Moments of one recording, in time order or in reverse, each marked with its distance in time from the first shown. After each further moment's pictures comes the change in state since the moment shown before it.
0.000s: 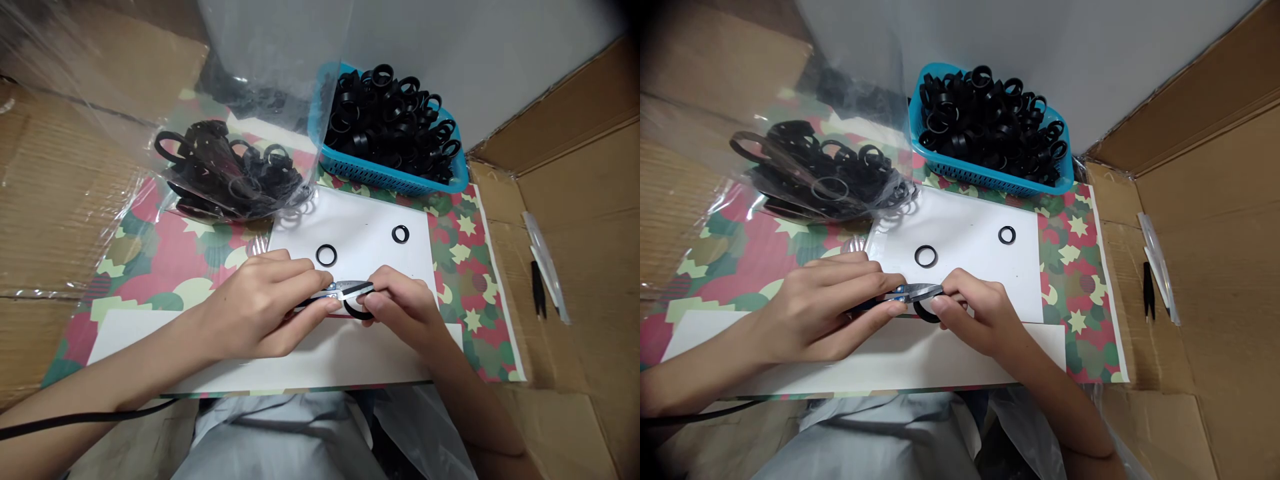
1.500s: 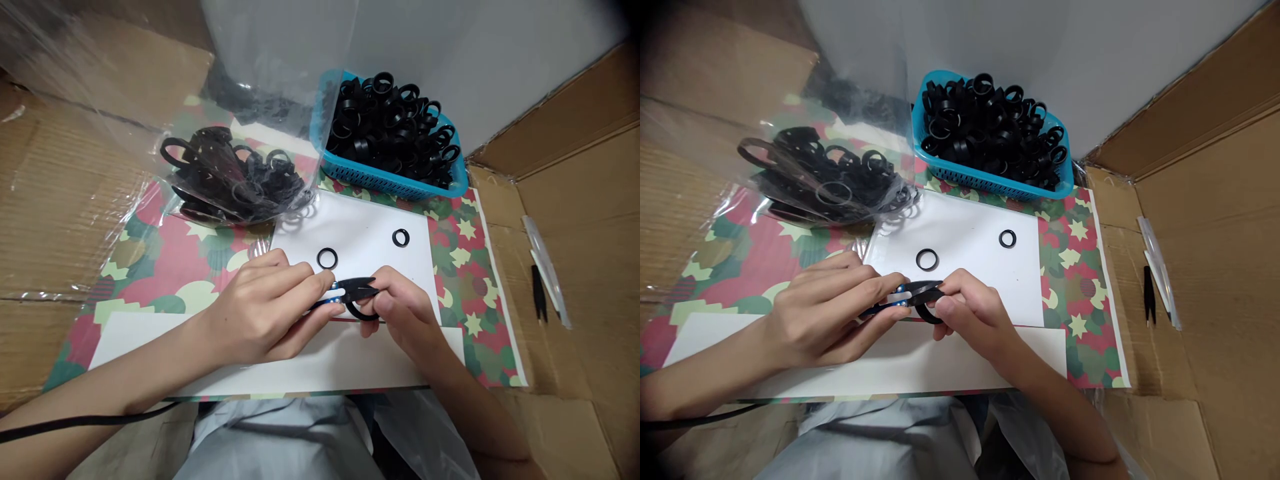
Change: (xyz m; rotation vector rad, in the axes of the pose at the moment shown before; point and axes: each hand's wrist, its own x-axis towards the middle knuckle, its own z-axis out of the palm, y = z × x) left_hand -0.005 0.000 0.006 0.191 0.118 0.072; right_hand -0.003 0.007 0.011 0.495 -0.016 0.093
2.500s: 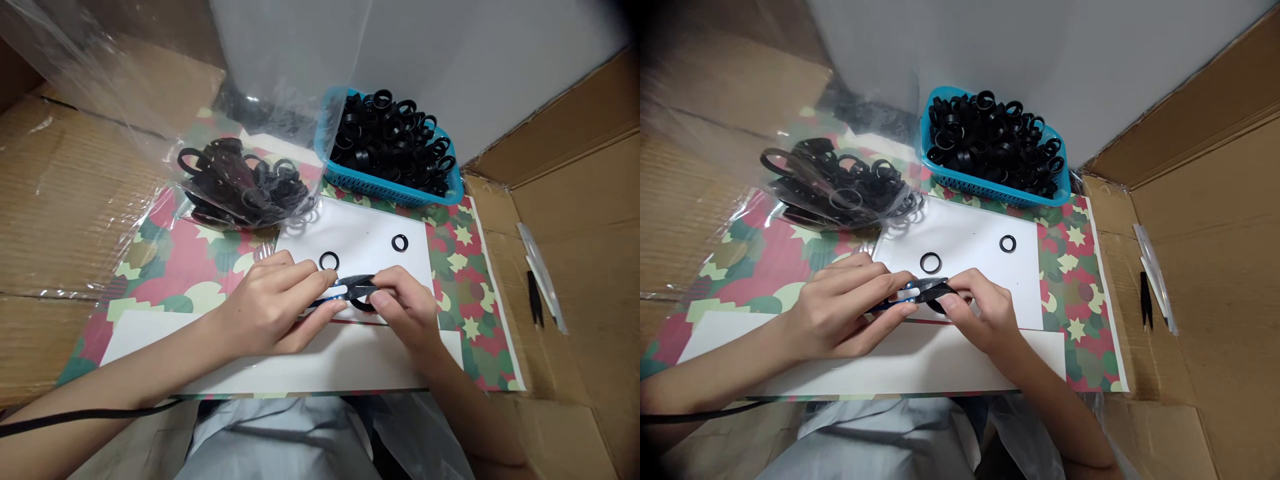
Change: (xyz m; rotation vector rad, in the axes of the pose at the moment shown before) left_hand 0.002 0.001 0.001 0.009 0.024 -0.031; right_hand 0.005 -0.006 0.003 -0.465 0.214 -0.228
